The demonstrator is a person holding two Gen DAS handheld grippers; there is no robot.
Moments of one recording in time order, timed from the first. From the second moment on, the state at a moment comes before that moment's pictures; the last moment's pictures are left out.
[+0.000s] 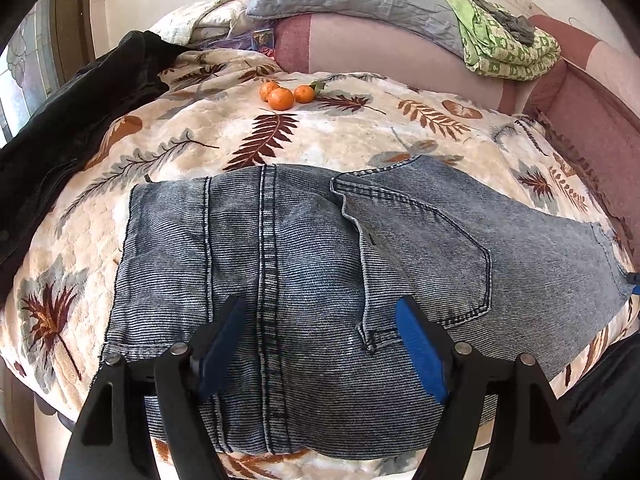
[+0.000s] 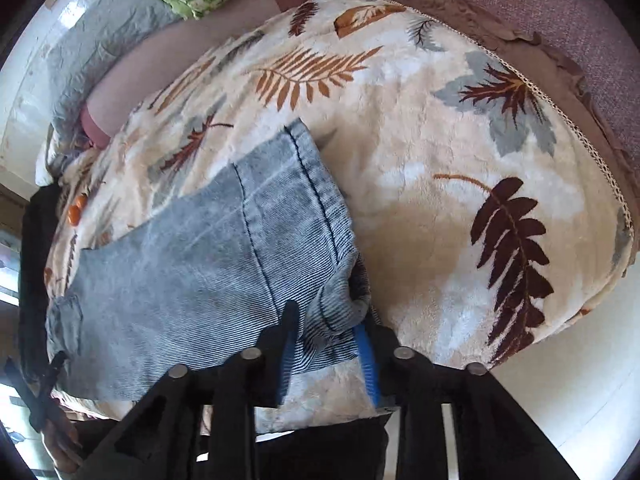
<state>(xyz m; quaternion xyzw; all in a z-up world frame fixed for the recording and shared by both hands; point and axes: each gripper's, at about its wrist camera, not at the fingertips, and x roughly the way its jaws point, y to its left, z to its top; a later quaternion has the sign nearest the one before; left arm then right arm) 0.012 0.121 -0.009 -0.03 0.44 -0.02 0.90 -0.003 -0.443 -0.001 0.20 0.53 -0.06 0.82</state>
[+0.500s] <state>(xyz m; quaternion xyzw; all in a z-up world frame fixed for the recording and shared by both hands) 0.002 0.131 0.028 -0.08 0.35 0.02 0.93 0.008 -0.408 0.016 0.13 0.52 -0.06 0.84</state>
